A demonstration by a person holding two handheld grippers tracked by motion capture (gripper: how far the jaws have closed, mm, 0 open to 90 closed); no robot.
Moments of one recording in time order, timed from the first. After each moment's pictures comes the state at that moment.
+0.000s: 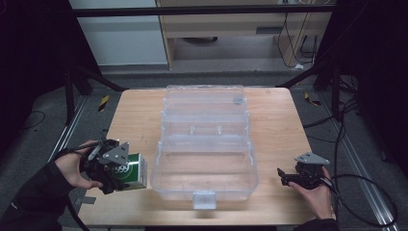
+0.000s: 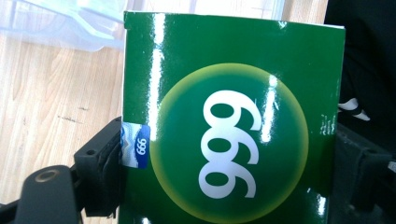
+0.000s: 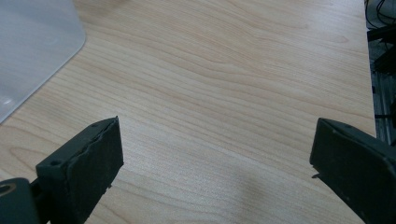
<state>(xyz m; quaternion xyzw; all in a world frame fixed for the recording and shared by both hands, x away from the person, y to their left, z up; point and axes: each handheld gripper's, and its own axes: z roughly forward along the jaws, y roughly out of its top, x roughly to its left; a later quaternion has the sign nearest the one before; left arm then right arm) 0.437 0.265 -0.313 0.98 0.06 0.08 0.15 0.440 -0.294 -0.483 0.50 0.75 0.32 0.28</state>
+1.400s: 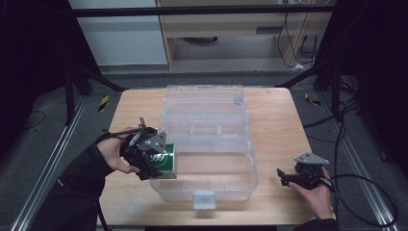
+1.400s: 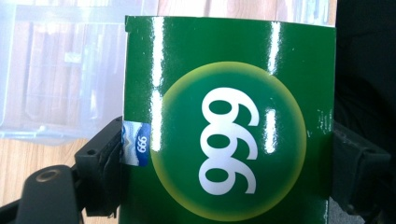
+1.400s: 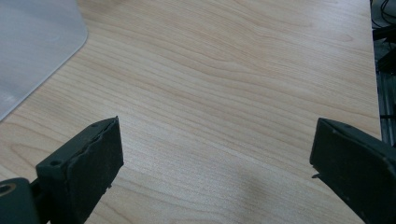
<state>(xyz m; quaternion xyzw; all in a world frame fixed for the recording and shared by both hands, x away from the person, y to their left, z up) 0.469 0.180 -0.311 0.98 0.00 0.08 0.16 0.440 -0.293 -0.484 0.50 0.76 0.32 0.27</state>
